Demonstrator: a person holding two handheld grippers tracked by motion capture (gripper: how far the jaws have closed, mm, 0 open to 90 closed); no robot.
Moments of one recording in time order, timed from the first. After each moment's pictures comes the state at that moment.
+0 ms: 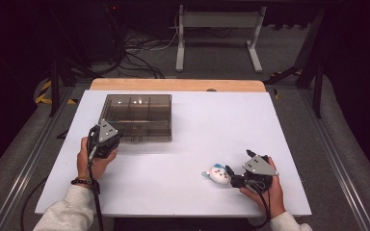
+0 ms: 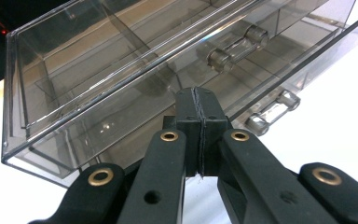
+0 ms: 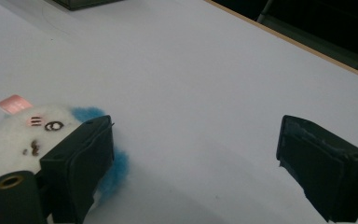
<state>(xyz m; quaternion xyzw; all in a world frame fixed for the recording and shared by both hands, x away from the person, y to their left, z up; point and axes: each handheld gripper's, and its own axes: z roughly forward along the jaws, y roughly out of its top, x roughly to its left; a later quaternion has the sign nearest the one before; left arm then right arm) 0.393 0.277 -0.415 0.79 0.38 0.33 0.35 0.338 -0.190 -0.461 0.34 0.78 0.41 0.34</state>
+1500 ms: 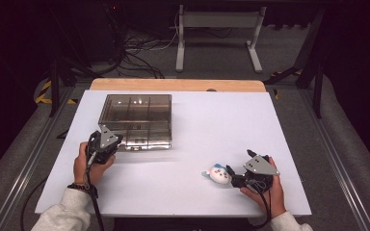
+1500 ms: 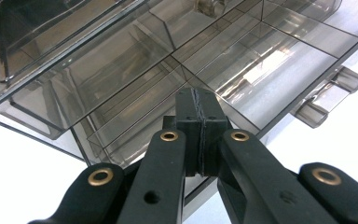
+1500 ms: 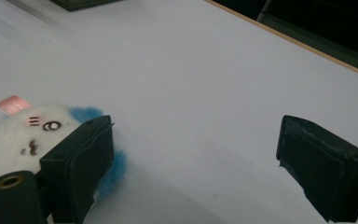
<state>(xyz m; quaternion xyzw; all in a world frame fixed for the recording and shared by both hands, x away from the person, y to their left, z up) 0.383 0.281 -0.427 0.81 0.38 0.33 0.31 0.338 -0.191 -0.460 0.34 0.78 0.41 0.34</state>
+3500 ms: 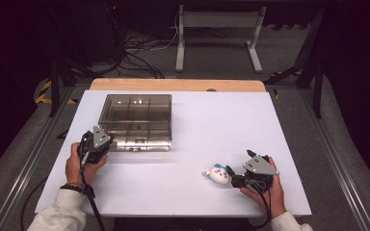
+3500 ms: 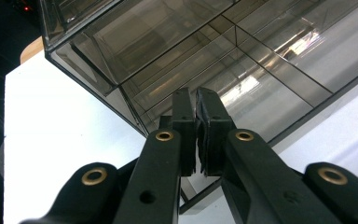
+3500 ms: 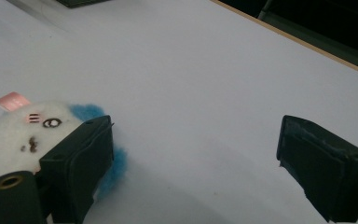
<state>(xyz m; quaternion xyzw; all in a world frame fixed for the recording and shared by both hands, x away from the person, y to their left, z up) 0.384 0.303 -0.432 0.80 0.40 0.34 0.28 0.338 -0.191 -0.460 0.34 0.78 0.40 0.34</state>
